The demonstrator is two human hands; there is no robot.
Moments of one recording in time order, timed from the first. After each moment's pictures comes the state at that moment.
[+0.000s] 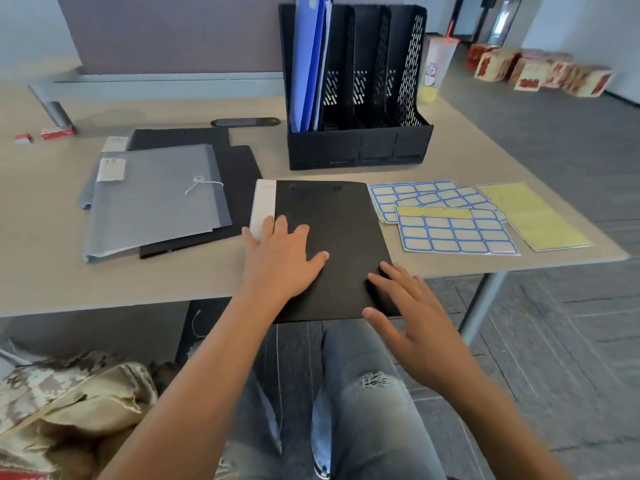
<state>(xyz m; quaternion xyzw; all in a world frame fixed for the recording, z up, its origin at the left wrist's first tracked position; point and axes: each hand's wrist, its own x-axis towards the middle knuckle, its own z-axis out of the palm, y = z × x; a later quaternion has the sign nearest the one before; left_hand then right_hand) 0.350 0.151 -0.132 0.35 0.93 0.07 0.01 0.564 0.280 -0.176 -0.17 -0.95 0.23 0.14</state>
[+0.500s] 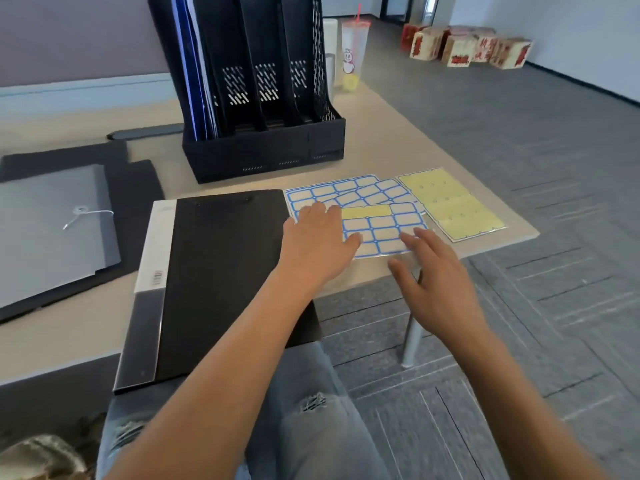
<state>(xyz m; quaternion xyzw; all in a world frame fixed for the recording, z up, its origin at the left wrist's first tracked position) 0.418 0.327 -0.113 0.47 0.87 0.13 0.02 0.604 0.420 -0.171 -0.35 -0.89 0.19 0.24</state>
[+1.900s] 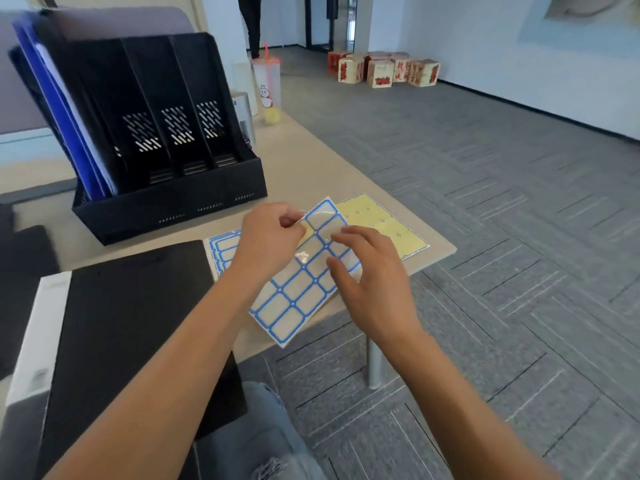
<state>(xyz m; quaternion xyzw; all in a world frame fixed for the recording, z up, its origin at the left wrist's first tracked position) 0.416 0.409 -0.082 0.43 0.78 0.45 0.10 0.590 0.450 -0.130 -0.33 -0.83 0.22 0.39</state>
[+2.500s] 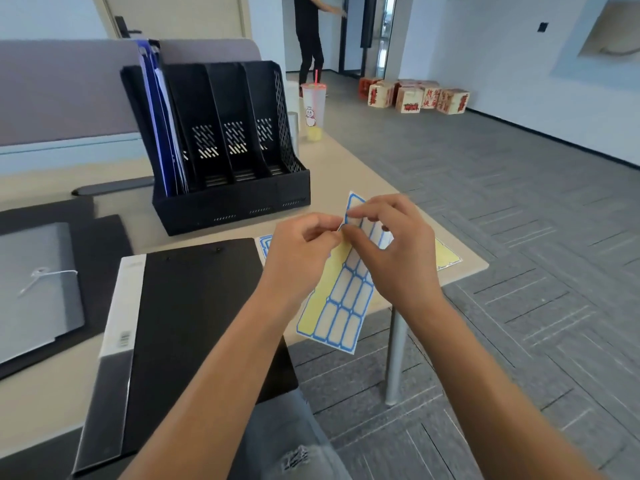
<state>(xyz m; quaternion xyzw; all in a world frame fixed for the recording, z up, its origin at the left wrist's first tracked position) 0.444 0.322 -0.047 0.38 0.64 0.64 0.21 0.558 0.425 -0.068 -0.24 -0.81 0.24 0.48</state>
